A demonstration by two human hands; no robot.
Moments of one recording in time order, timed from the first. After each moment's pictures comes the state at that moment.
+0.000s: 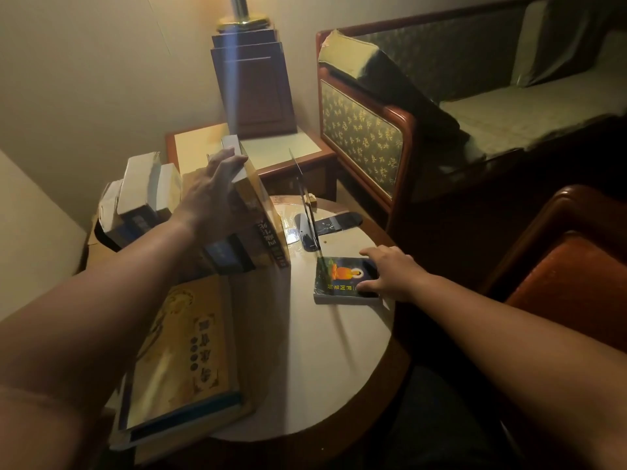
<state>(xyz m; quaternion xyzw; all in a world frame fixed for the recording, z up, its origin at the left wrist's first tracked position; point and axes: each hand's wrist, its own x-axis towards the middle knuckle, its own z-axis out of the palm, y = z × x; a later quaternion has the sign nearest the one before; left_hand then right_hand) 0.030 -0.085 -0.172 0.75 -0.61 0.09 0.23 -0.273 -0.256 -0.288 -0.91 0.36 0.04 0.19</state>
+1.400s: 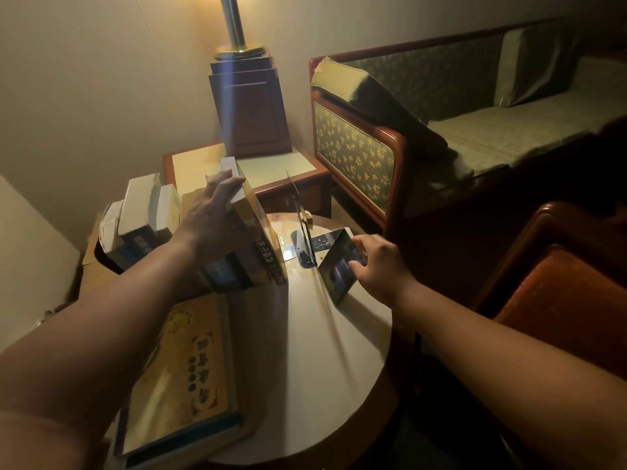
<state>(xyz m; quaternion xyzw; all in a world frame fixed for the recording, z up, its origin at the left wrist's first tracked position) 0.033 -0.085 -0.173 0.76 -0.60 0.08 0.23 -0.258 -0.231 -0.254 -0.88 0.34 -0.25 0.24</state>
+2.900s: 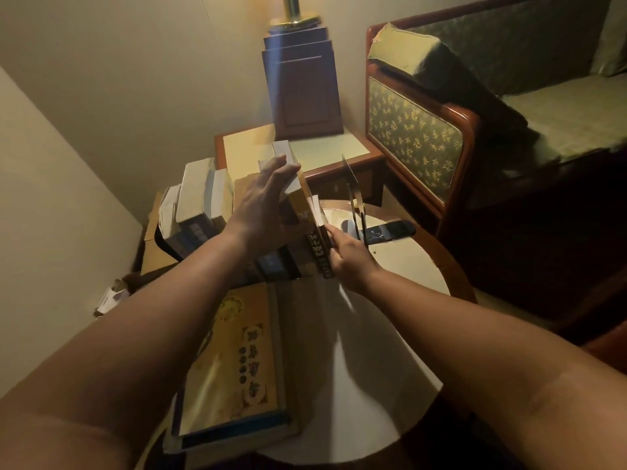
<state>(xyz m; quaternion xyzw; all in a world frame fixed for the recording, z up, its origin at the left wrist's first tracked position) 0.038 -0.088 -0.180 0.75 -0.60 0.10 0.24 -0.119 -0.198 -0.282 -0.86 0.25 -0.17 0.40</state>
